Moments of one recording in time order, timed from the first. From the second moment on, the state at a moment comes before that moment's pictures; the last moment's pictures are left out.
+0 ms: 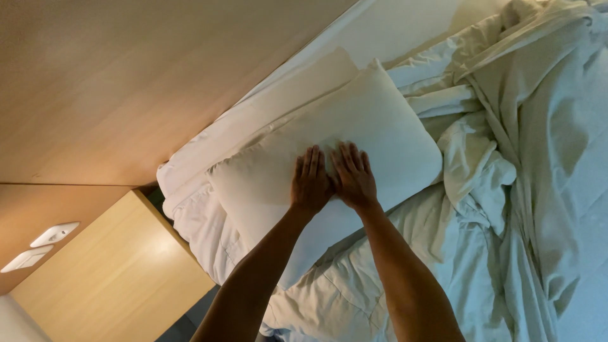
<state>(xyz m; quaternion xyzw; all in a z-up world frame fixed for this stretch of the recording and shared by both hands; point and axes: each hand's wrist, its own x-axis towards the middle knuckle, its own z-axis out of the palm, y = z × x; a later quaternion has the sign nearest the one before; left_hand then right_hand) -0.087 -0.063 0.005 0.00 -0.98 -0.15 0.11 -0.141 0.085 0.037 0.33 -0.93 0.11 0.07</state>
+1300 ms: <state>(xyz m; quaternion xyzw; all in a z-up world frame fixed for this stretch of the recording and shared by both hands) -0.103 -0.076 -0.027 -0.14 -0.91 -0.31 0.24 -0.167 0.107 0.059 0.45 -0.86 0.22 0.07</state>
